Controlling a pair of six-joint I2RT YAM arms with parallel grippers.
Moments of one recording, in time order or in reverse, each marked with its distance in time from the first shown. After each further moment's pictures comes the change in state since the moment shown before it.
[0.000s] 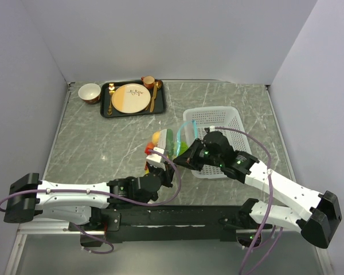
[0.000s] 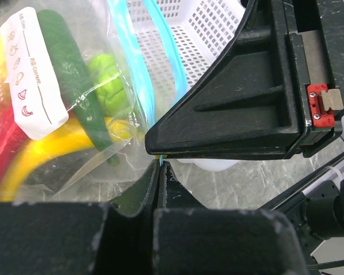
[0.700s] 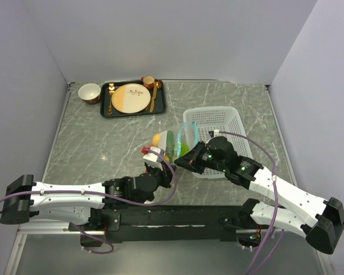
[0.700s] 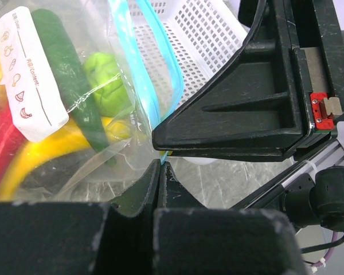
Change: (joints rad) left arm 0.000 -0.056 -0.010 -0.022 0.046 -0.039; right arm 0.010 -0.085 -0.073 0.048 0.035 0.075
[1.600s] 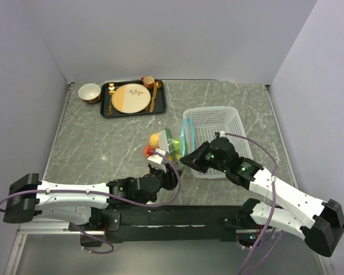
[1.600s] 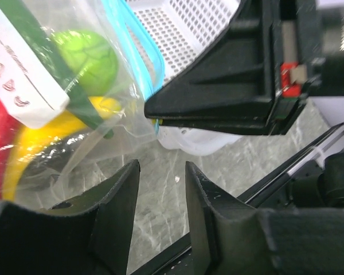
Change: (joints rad) left arm 0.000 0.038 -0.007 0.024 0.038 0.018; right arm -0.048 -0.012 -0.059 0.007 0.065 0.006
